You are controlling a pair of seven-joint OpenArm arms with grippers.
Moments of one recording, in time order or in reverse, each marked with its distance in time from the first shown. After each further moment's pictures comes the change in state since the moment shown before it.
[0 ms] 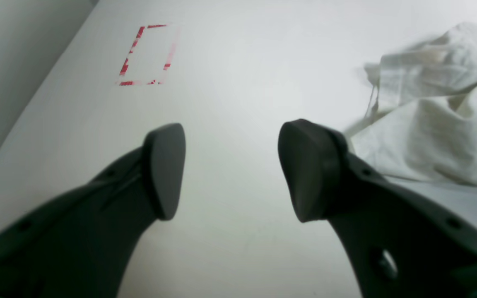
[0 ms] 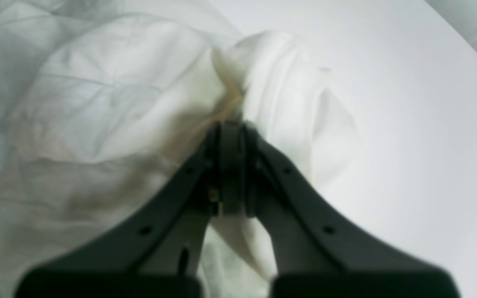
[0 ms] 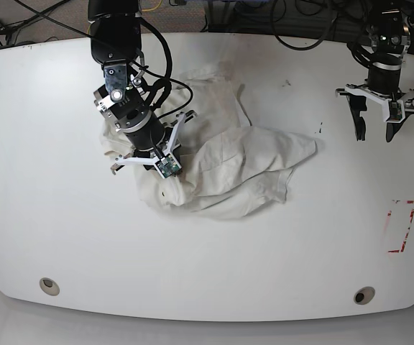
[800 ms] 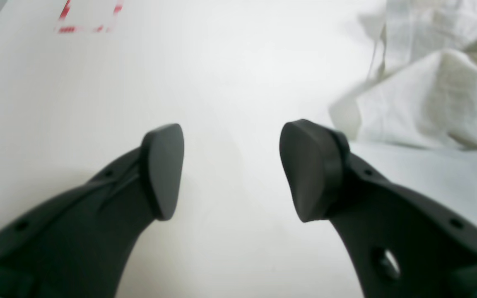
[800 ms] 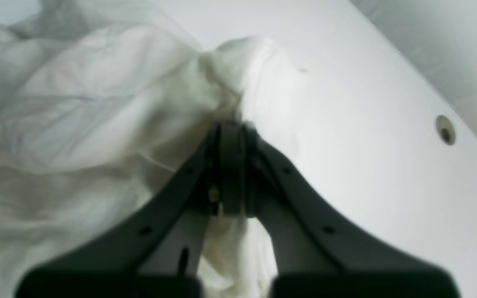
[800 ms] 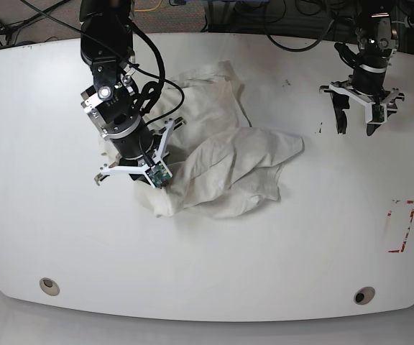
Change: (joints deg) left arm -2.4 1.3 3.9 -2.9 0.2 -0.5 5.5; right arm 2.6 2.3 0.1 8.1 0.2 0.3 -7.7
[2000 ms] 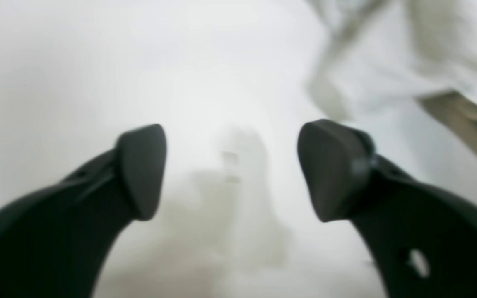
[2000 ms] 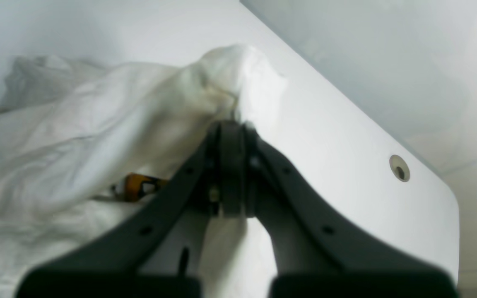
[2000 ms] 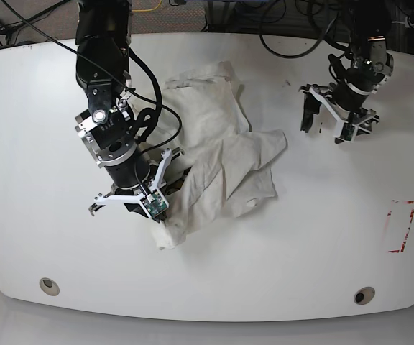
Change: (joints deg) left arm -8.7 1.1 4.0 -3.0 0.8 -17.1 15.0; right arm 7.9 0.4 0.2 -1.9 0.2 0.0 1.9
